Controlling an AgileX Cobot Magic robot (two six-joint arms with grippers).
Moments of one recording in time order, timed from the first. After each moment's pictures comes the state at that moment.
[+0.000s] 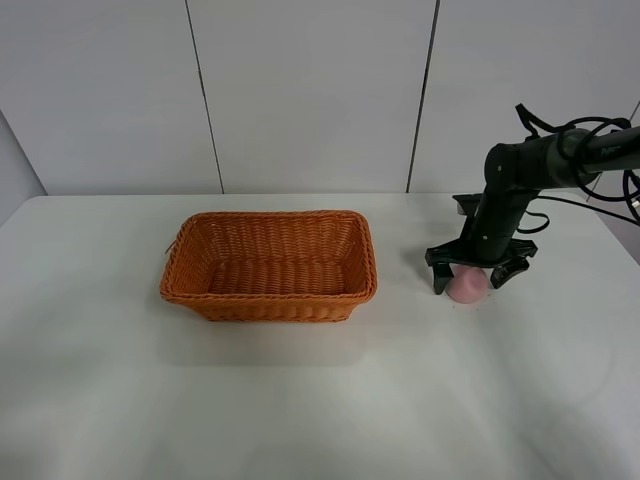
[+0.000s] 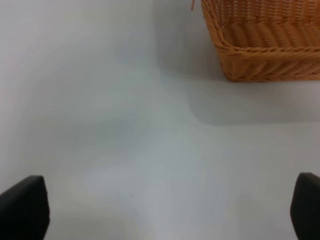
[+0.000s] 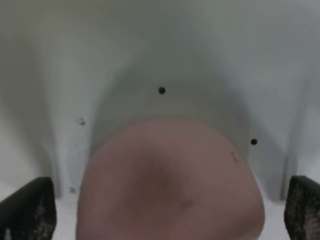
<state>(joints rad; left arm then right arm) -0.02 -0.01 -0.49 0.00 1.06 0.02 0.13 2.22 -1.50 0.01 0.86 0.07</state>
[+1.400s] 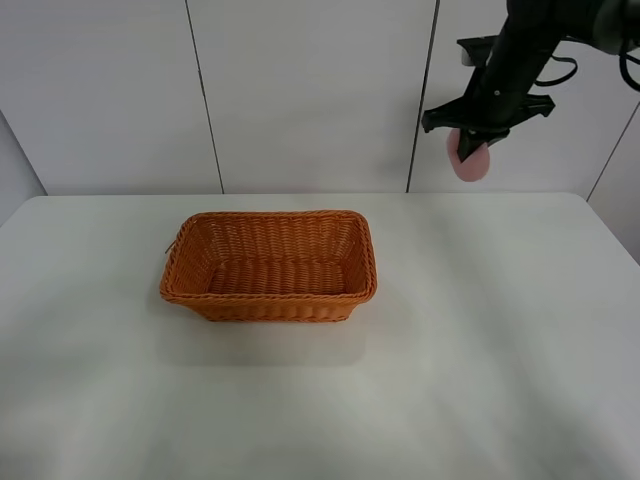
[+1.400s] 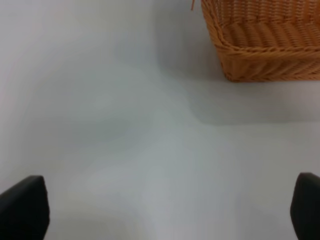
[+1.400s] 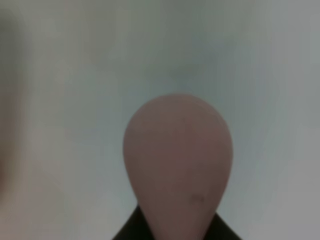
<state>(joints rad) -0.02 -0.01 -0.49 0.01 1.06 0.02 0.23 2.09 -2.04 -0.05 1.22 0.07</state>
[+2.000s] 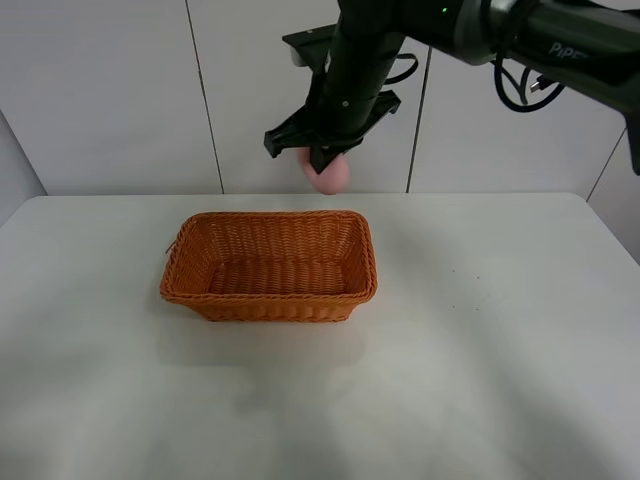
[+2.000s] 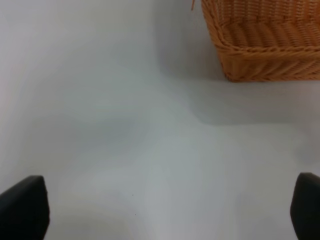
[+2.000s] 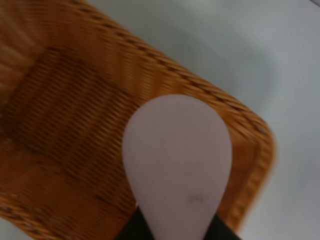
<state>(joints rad) -0.02 -0.01 -0.49 0.00 1.06 0.02 0.65 2.11 -2.09 -0.05 1.18 0.07</state>
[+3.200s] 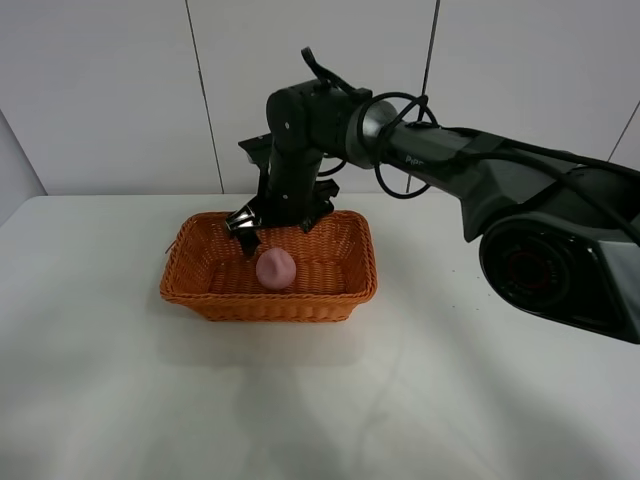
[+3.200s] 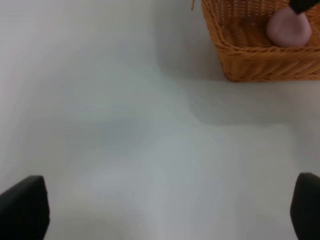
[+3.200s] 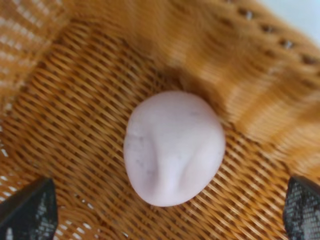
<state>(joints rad) -0.02 -0.01 -0.49 0.00 1.06 0.02 0.69 2.40 -2.22 0.01 1.13 0.11</state>
